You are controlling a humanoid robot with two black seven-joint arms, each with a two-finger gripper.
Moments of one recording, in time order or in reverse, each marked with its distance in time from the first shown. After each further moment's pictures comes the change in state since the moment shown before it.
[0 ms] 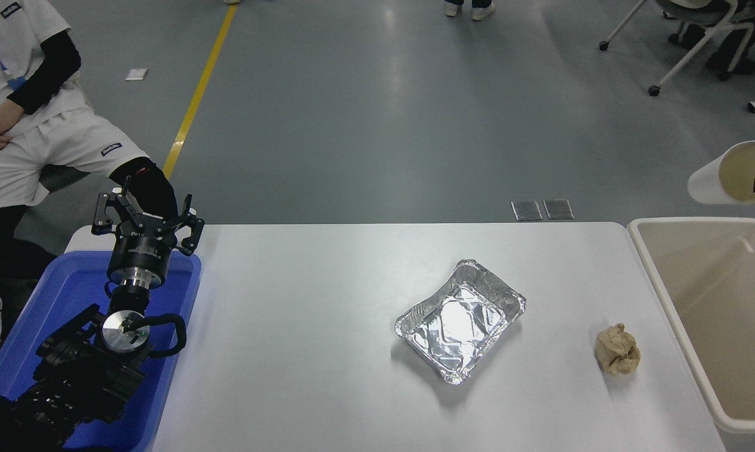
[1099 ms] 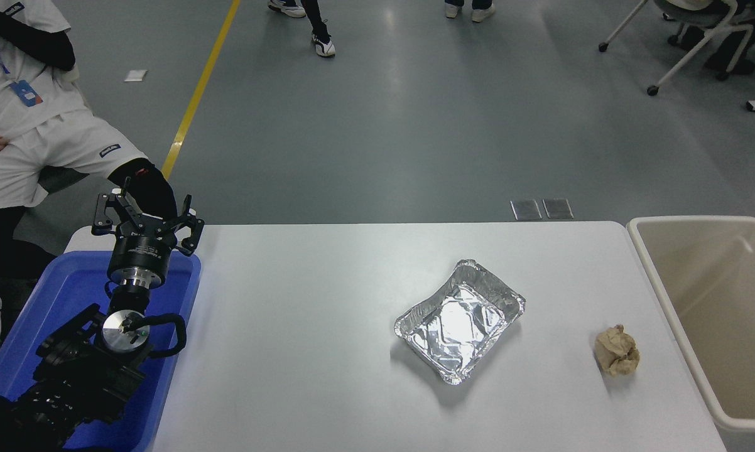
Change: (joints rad) left arm 0.000 0.000 0.000 0.000 0.000 0.000 0.000; right arm -0.950 -0.018 0.794 -0.573 0.033 -0.006 0.000
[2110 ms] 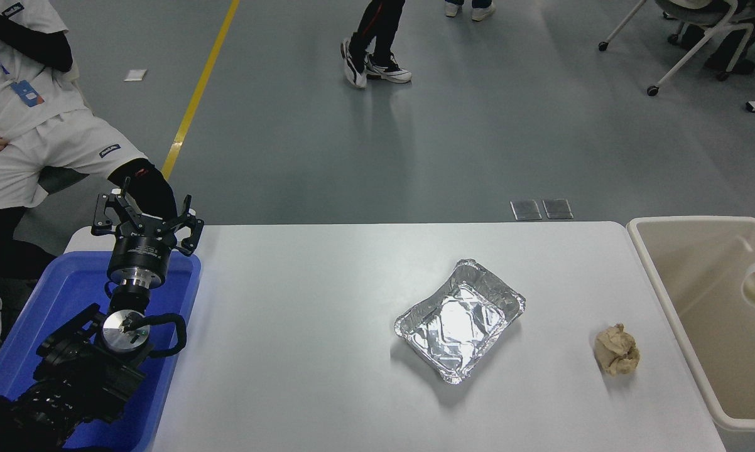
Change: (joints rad) left arm 0.000 0.000 0.000 0.000 0.000 0.000 -0.001; right arm -0.294 0.209 0.318 -0.016 0.220 -0.753 0.001
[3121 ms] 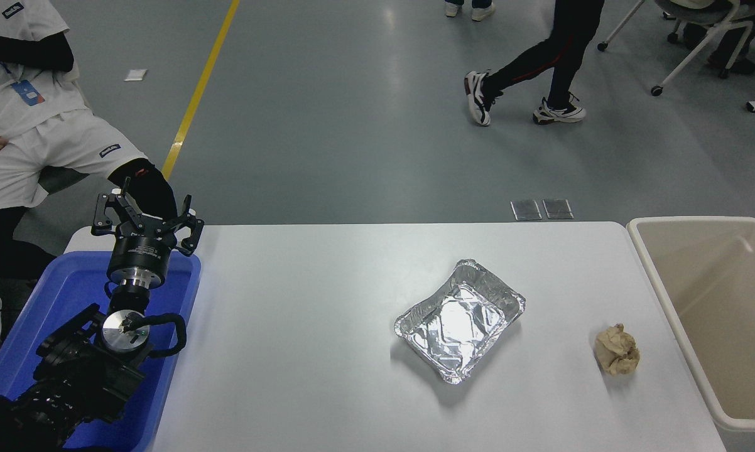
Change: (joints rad) left arm 0.000 0.000 -0.001 0.000 0.000 0.000 0.001; right arm -0.030 0.033 0.016 0.020 0.003 -0.164 0.001
